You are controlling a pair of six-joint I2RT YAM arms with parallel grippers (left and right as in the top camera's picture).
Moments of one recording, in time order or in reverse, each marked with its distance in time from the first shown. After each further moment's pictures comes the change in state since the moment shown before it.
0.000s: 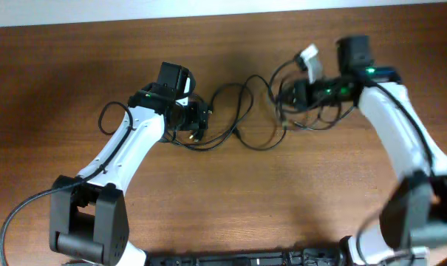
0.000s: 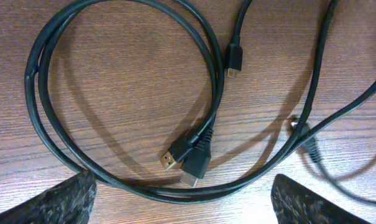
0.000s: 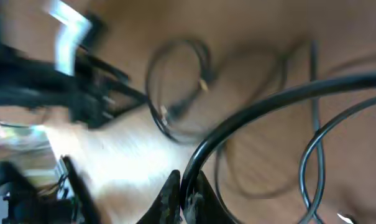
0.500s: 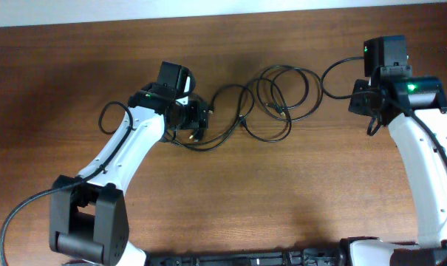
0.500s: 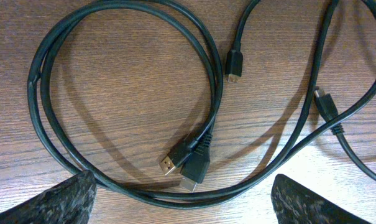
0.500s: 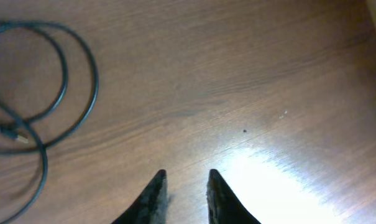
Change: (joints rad) left arm 0.000 0.000 0.000 0.015 -0.003 0.000; right arm -0.019 -0.203 0.059 -0.307 1.215 0.400
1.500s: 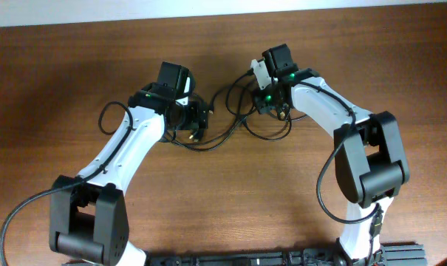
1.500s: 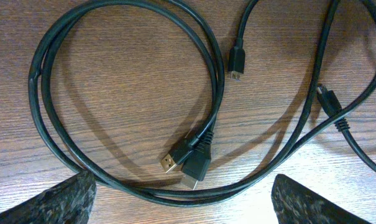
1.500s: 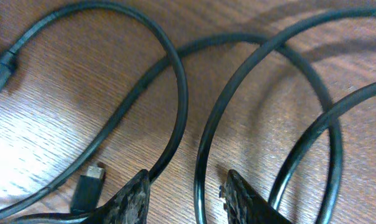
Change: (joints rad) left arm 0.000 0.000 0.000 -0.008 0.000 0.000; right arm 0.304 0.601 -0.003 0.584 -0.520 -0.349
